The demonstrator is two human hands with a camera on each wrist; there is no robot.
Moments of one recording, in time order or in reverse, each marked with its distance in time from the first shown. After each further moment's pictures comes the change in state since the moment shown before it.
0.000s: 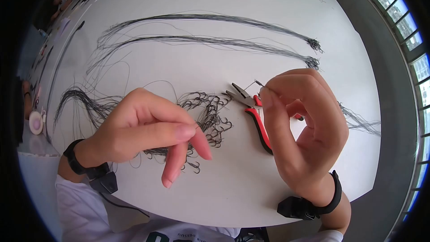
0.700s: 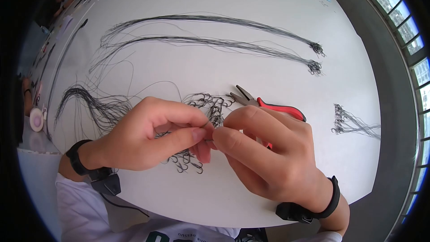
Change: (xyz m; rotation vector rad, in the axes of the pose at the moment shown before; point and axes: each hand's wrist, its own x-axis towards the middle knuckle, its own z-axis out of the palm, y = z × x) left_hand 0.005 -0.016 0.011 0.176 0.141 0.106; right_hand -0.005 0.002 0.010 -0.160 -0.339 -0.429
